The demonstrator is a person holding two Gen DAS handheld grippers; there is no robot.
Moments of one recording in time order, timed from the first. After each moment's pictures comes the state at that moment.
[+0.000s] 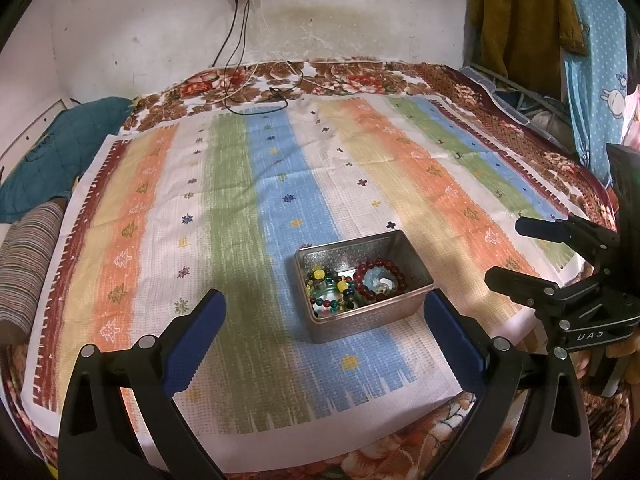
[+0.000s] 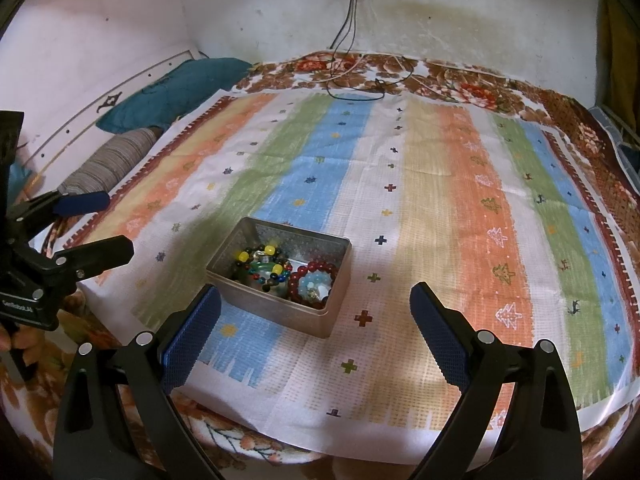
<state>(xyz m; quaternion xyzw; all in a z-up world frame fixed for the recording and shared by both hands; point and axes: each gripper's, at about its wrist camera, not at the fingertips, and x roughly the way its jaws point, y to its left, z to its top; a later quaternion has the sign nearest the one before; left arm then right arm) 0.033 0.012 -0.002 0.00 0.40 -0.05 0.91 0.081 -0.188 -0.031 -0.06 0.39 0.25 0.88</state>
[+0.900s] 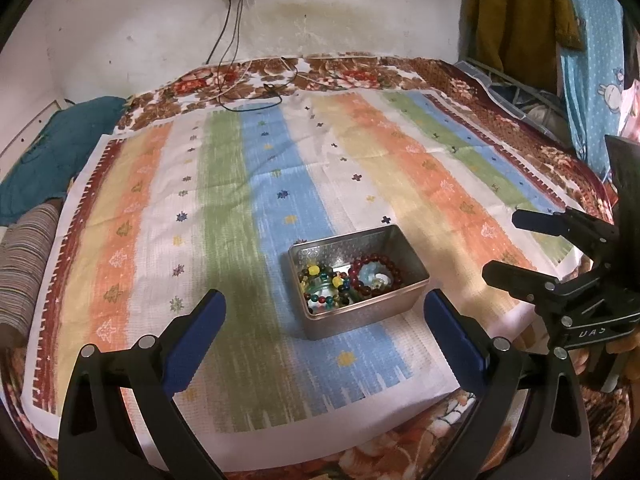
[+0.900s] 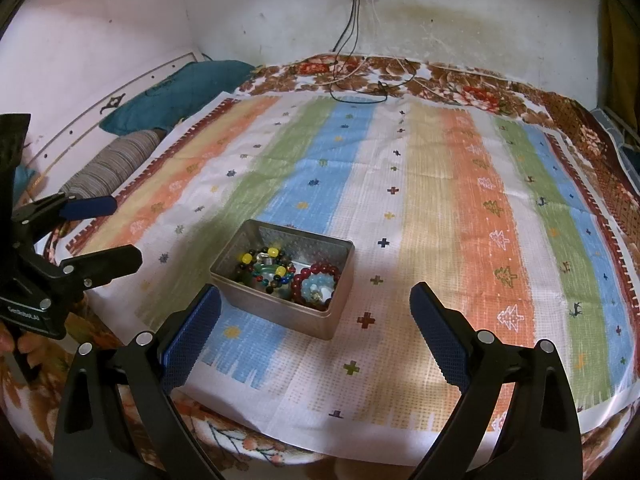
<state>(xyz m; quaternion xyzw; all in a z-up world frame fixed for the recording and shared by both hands) 0.035 0.012 -0.005 0.00 0.41 -0.06 0.91 0.077 -0.187 -0.029 -0.06 0.39 0.26 0.88</state>
